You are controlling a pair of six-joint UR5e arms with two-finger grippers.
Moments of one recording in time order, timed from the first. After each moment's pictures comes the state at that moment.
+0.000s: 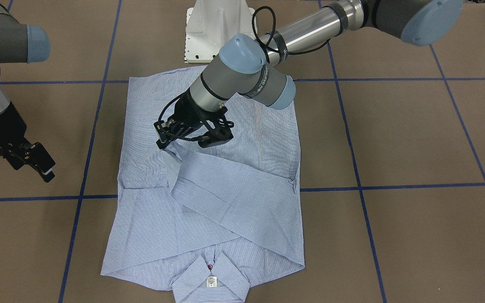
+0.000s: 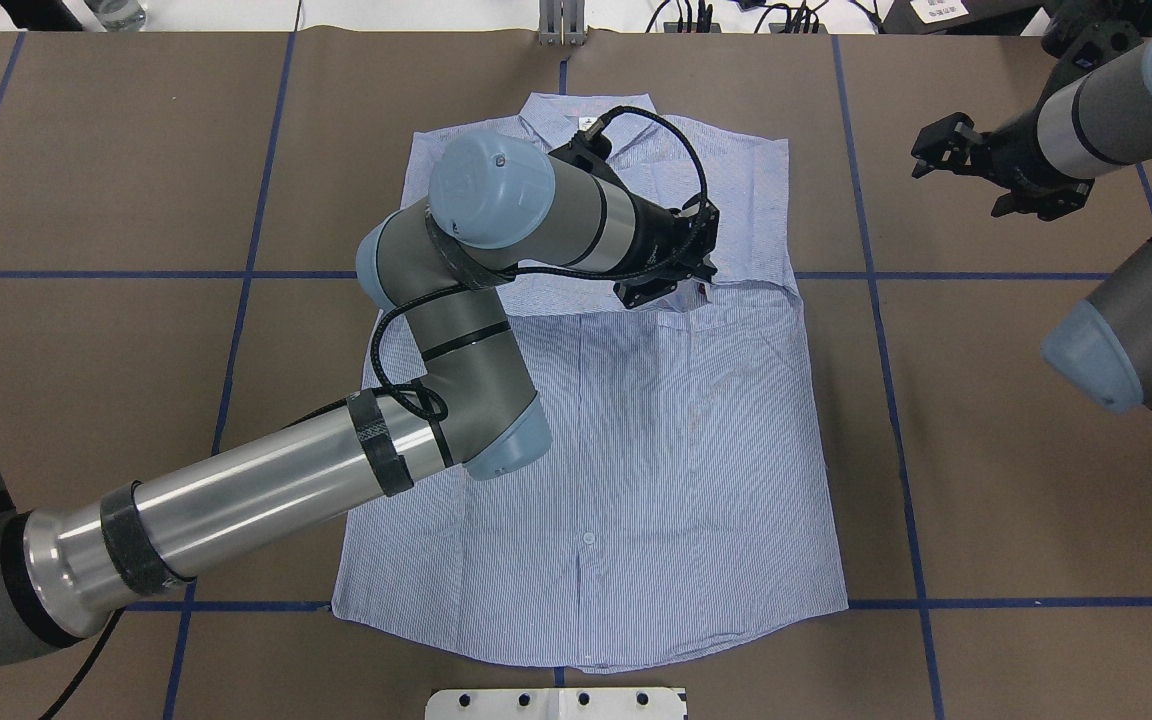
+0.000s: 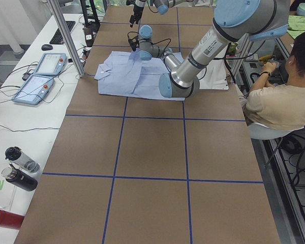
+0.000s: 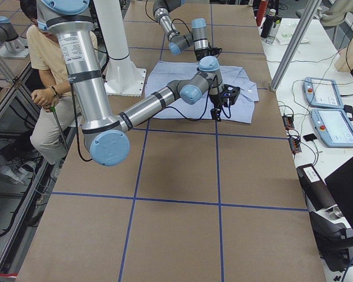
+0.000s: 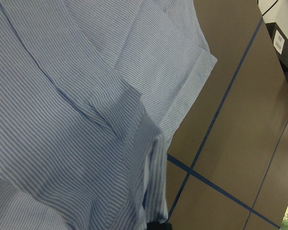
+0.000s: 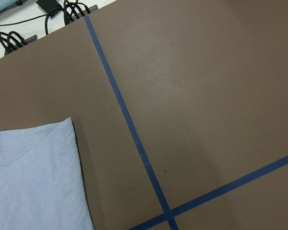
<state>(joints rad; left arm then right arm) -0.56 -2.57 -1.17 -2.47 -1.89 -2.01 0.99 -1.31 1.83 -1.31 1.94 1.33</state>
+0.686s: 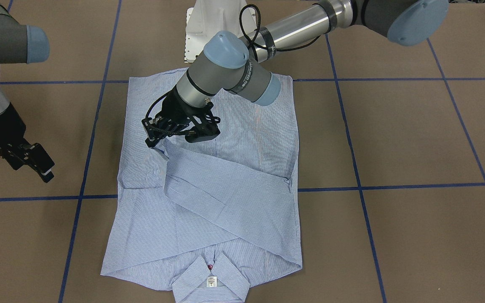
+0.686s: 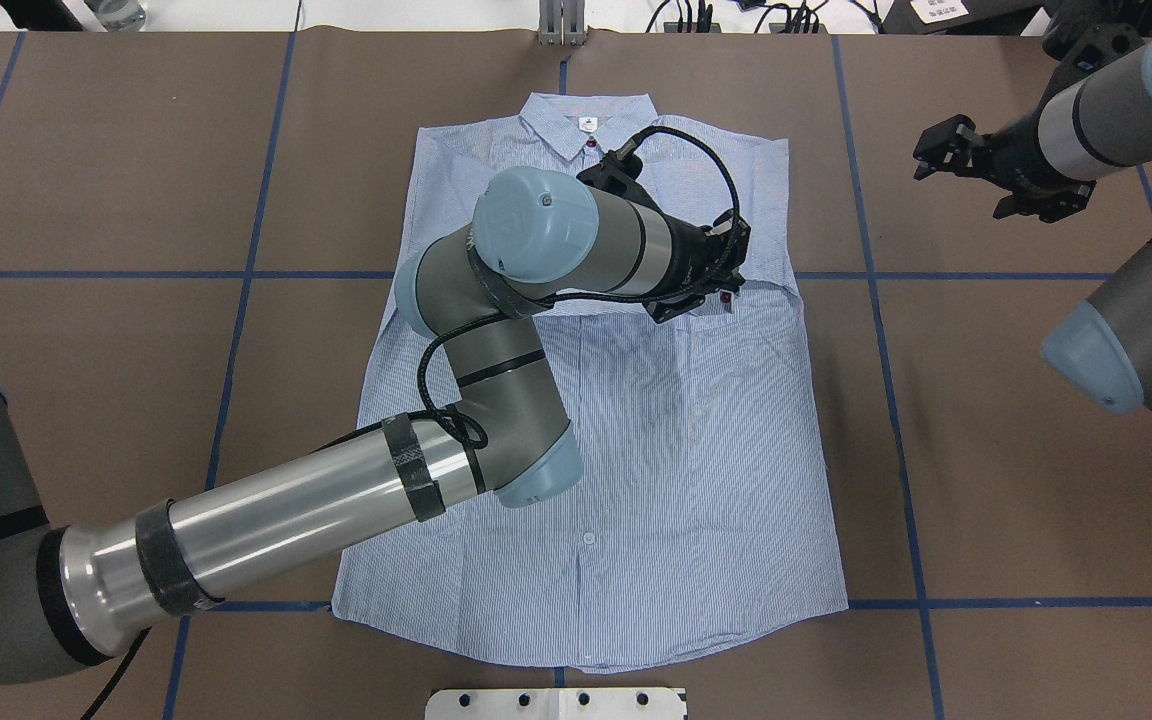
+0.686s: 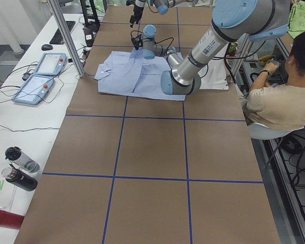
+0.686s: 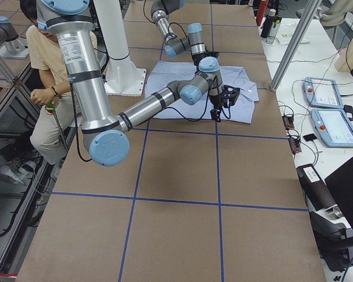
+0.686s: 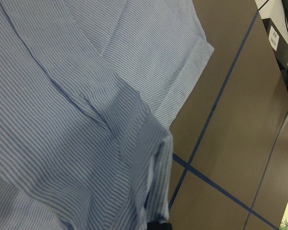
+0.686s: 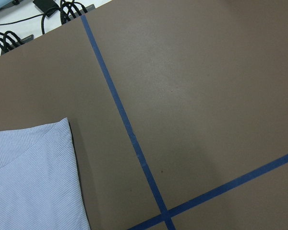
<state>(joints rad) -0.52 -2.62 -1.12 -2.48 -1.82 -2.00 0.99 -1.31 1.82 -1.31 1.94 1.33</state>
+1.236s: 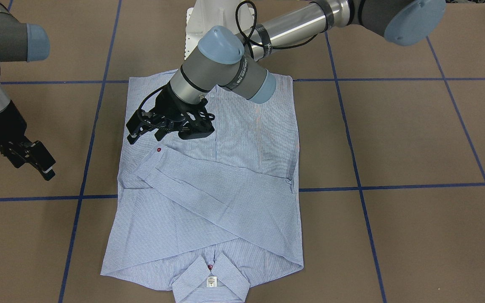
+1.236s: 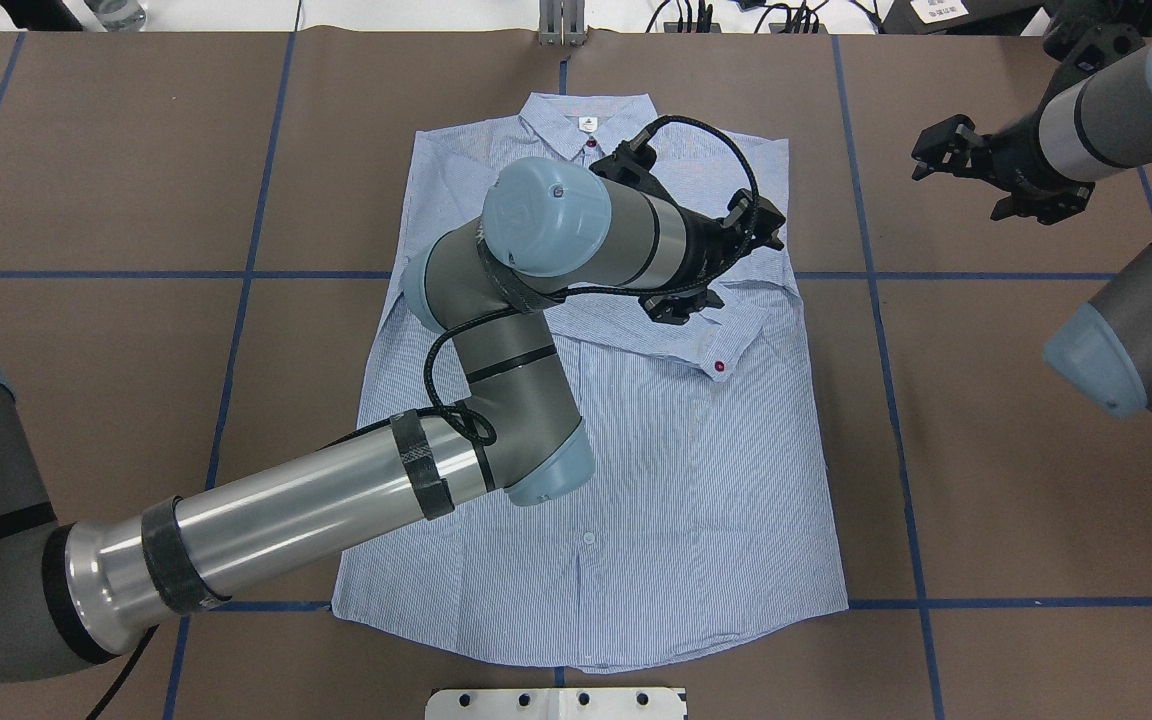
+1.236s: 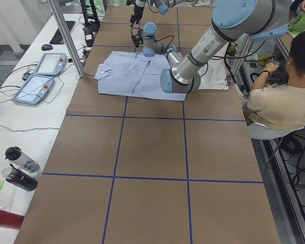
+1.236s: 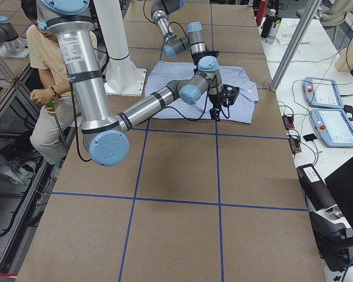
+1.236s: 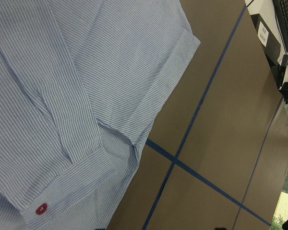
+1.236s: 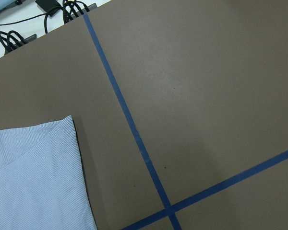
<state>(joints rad) -0.52 -2.62 -1.16 -2.47 -1.82 -2.00 0.98 -1.32 1.85 -1.31 1.95 1.36</state>
